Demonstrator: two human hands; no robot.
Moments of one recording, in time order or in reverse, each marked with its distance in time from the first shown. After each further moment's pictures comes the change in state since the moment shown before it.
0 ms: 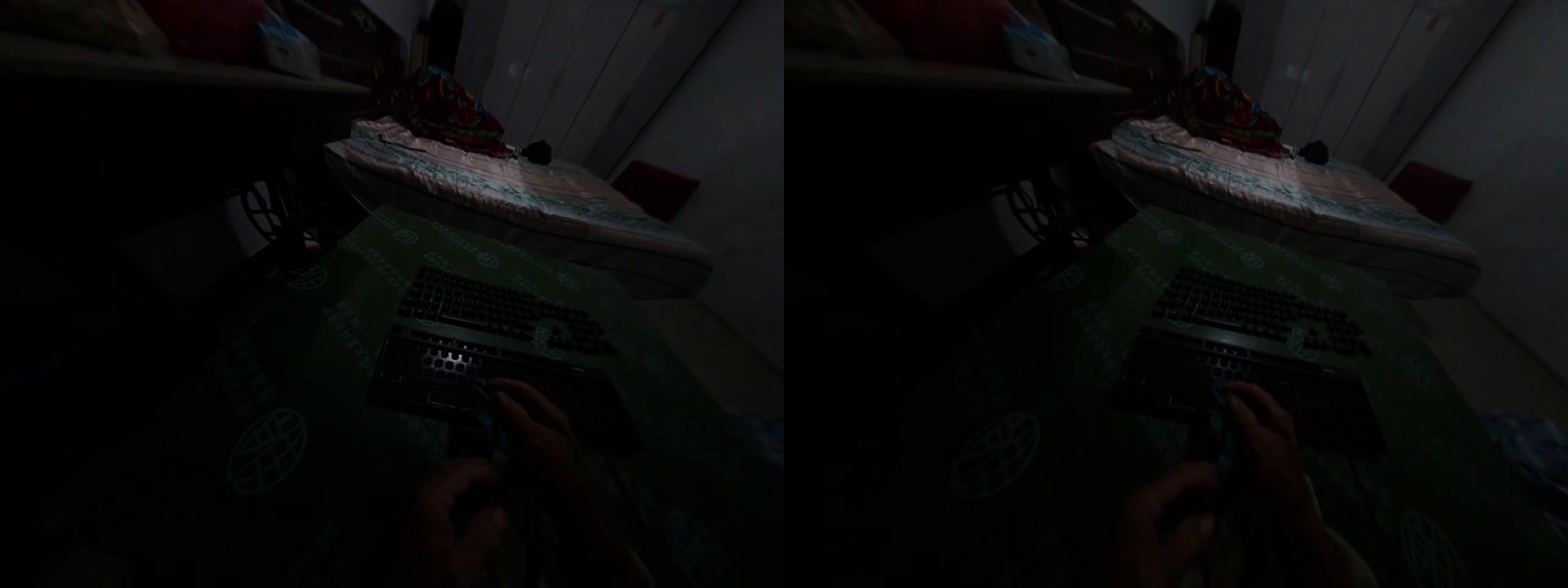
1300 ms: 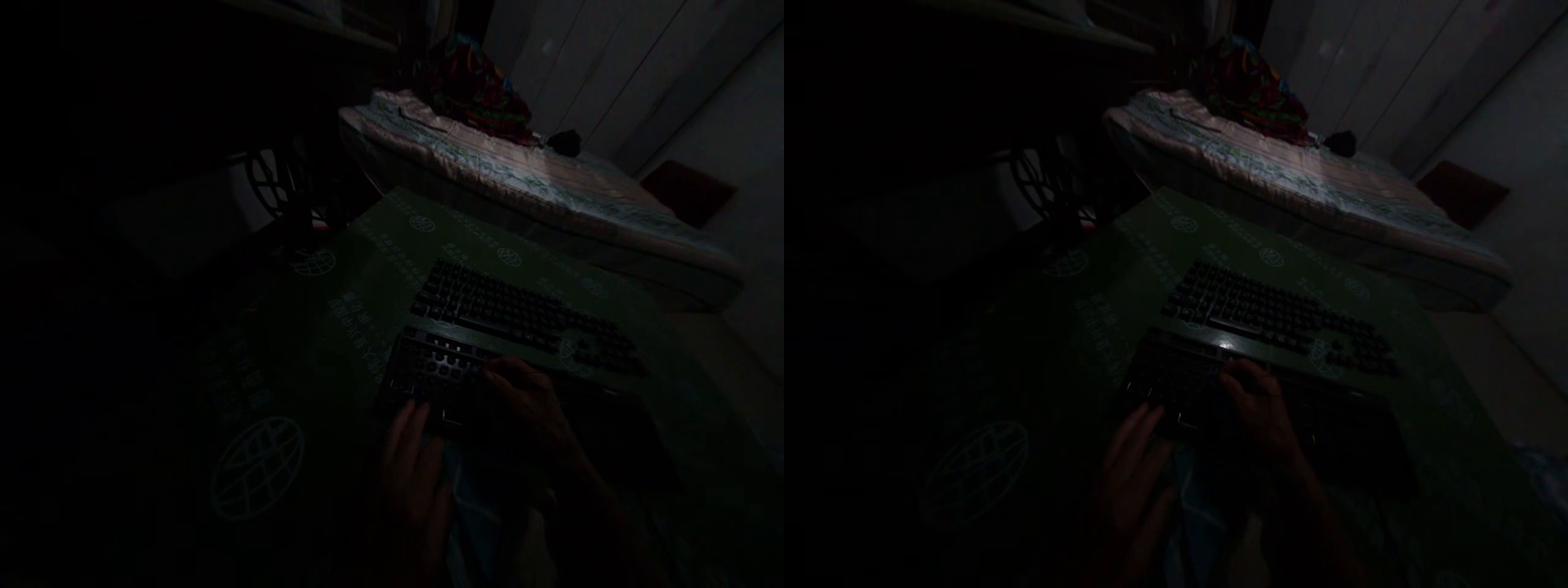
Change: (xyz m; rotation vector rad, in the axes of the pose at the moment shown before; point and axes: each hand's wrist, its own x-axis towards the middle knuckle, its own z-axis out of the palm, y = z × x) left_hand 0.030 -0.037 -0.044 1.061 0.417 0.574; right_hand 0.062 -0.018 0.031 -0.117 -0.108 -0.163
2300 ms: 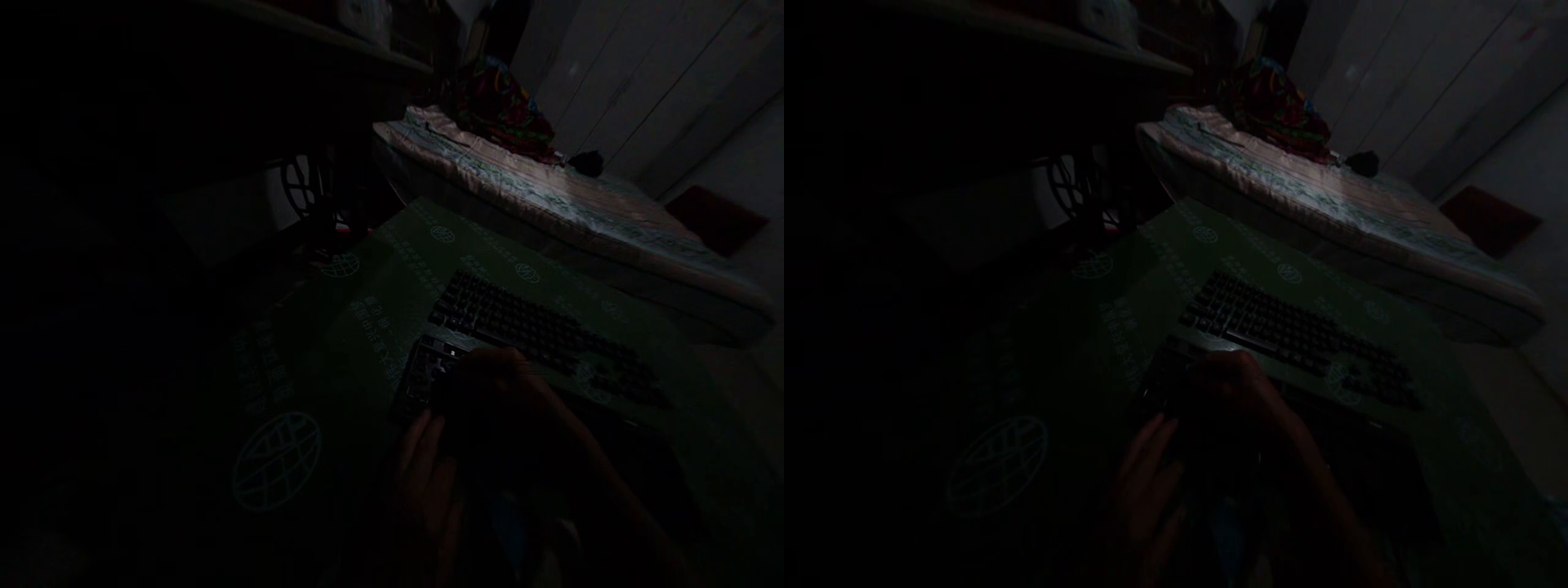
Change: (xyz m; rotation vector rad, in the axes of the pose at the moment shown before) left_hand -0.002 0.001 0.000 -0.022 -0.035 -0.024; right_hand 0.031 -0.038 0.017 -0.021 -0.550 -0.120
